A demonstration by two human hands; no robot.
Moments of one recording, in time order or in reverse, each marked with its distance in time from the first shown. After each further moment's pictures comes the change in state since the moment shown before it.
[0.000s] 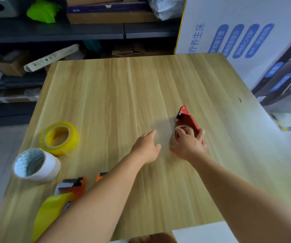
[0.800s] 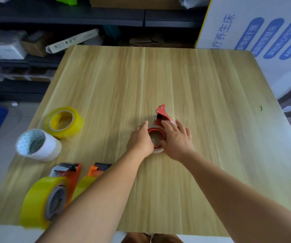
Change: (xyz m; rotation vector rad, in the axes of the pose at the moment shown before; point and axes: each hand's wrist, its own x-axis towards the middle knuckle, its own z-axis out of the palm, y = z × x) left_hand 0.020 0.002 0.010 -0.110 0.227 -0.303; right_hand 0.026 -0.009 0.008 -0.019 0.058 -0.562
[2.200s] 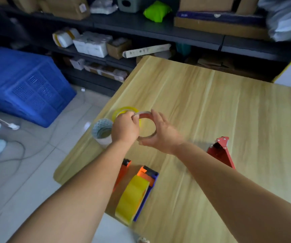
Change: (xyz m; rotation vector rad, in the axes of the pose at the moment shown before) left_hand -0.021 -0.124 -0.157 -0.101 0.688 -0.154; right_hand 0.048 -0.201 -0.020 0.356 -0.231 -0.518
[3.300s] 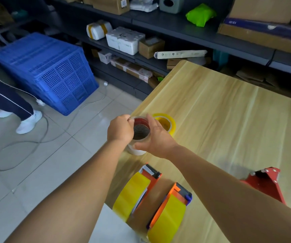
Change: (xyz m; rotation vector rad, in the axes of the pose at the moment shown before) left_hand 0.046 -0.104 -0.053 0.028 -0.007 -0.235; right_hand 0.076 -0.071 0.084 0.052 -0.155 -0.041
